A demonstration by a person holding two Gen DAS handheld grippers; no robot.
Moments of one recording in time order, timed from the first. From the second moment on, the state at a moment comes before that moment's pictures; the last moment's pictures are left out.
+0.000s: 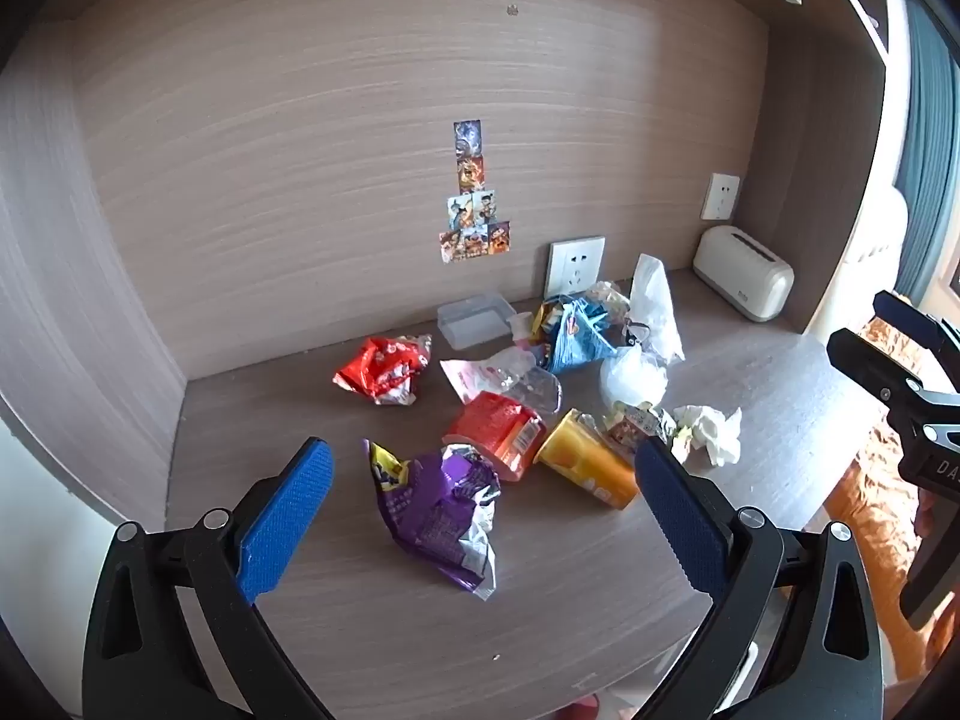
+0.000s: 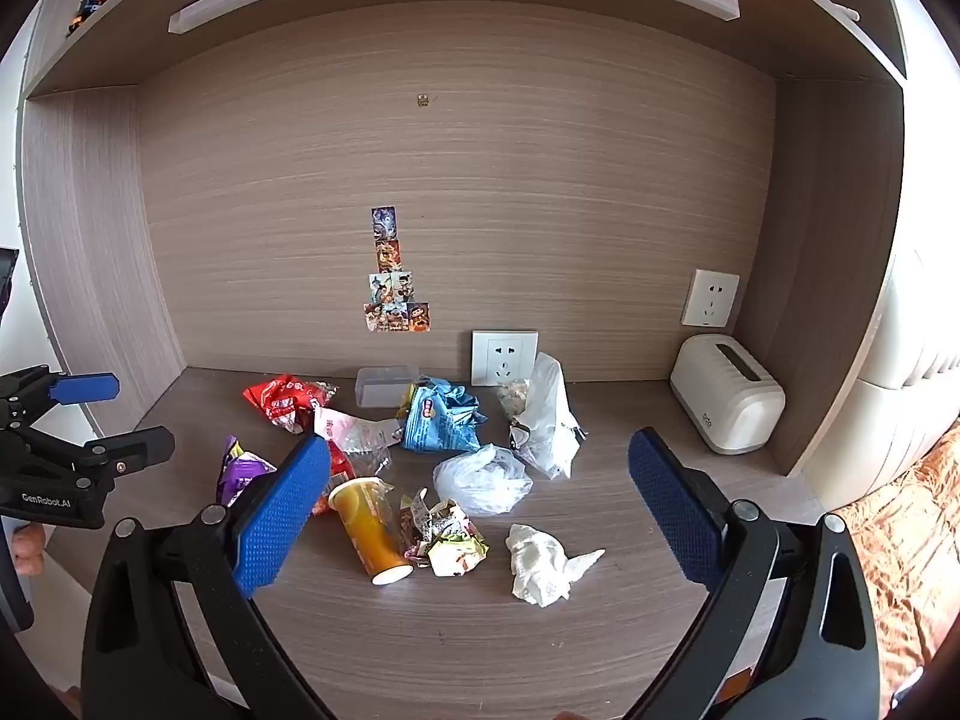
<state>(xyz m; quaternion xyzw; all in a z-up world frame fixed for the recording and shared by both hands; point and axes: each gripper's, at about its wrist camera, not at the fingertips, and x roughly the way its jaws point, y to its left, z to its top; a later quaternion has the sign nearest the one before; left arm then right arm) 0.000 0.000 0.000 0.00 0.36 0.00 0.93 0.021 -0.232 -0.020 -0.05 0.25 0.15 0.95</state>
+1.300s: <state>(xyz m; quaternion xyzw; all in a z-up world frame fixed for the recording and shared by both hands) 0.003 -0.007 -0.008 0.00 0.37 -0.01 0.93 0.026 -0.233 -0.016 -0.05 0.26 0.15 0.95</state>
